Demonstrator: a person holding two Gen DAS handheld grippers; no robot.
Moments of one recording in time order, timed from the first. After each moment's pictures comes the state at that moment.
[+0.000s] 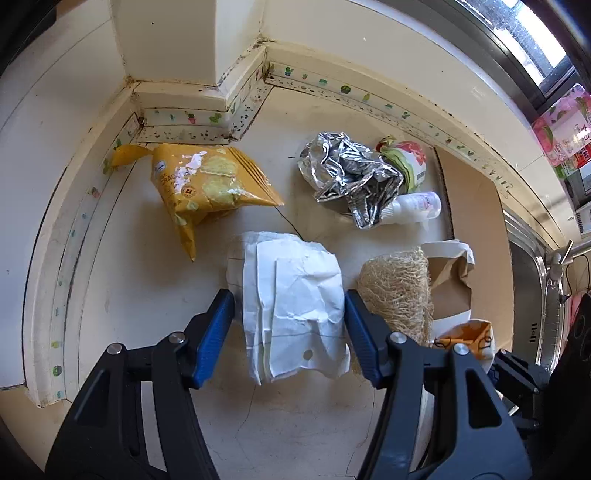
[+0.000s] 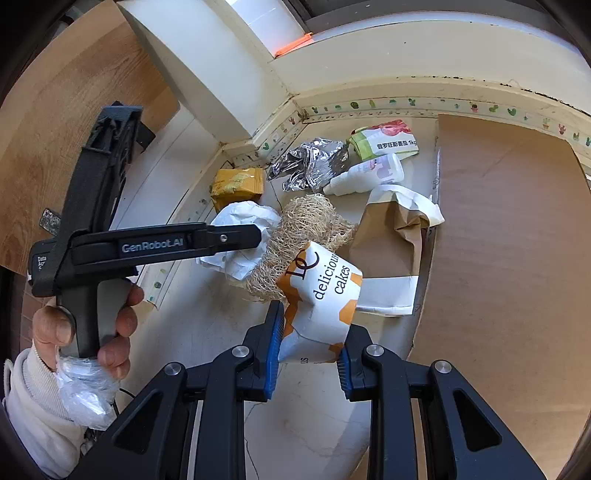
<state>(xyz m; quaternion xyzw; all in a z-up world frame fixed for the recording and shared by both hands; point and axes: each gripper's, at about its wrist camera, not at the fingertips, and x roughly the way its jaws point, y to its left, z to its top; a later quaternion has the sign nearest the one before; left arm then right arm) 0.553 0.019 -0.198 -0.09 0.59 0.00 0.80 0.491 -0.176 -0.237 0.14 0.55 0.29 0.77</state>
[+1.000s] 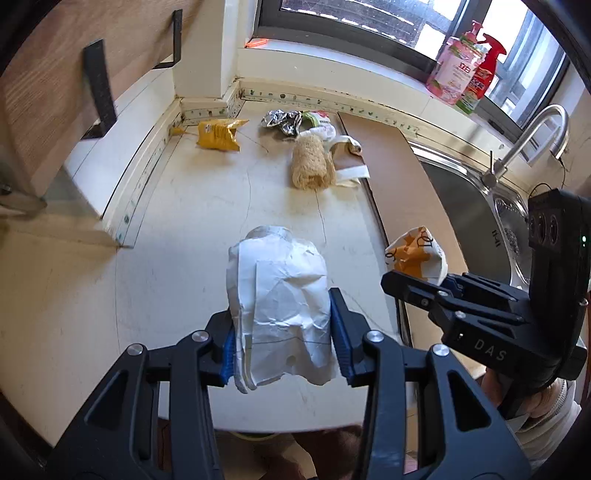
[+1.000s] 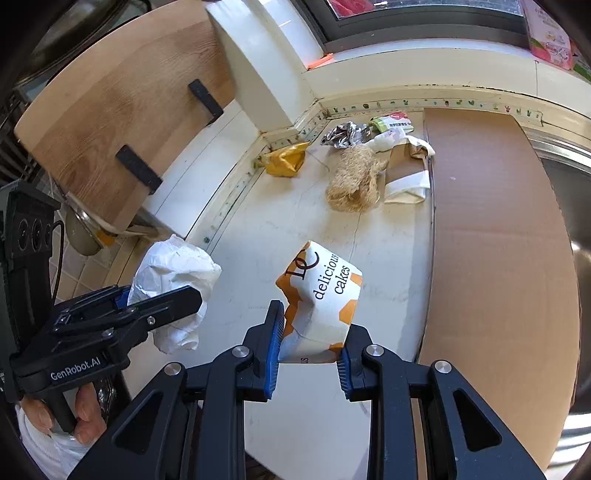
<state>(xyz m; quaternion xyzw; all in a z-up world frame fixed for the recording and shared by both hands) 0.285 0.005 -0.097 -0.04 0.51 -0.06 0.85 0.311 -0.161 -0.162 0.15 0.51 0.25 0.81</state>
